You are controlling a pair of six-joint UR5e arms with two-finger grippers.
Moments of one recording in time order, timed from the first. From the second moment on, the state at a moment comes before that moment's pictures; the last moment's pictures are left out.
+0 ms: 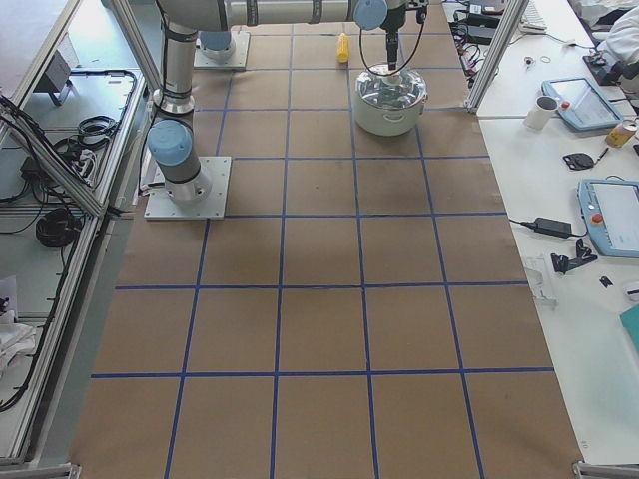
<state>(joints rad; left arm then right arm) -1.31 -1.76 -1.63 -1.37 1.57 -1.03 1.79 -1.20 1.29 -1.85 -1.62 0.32</state>
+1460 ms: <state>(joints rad) -1.31 -1.85 -1.72 -1.33 1.55 -1.20 1.87 -1.03 1.29 -2.05 -1.65 0.41</state>
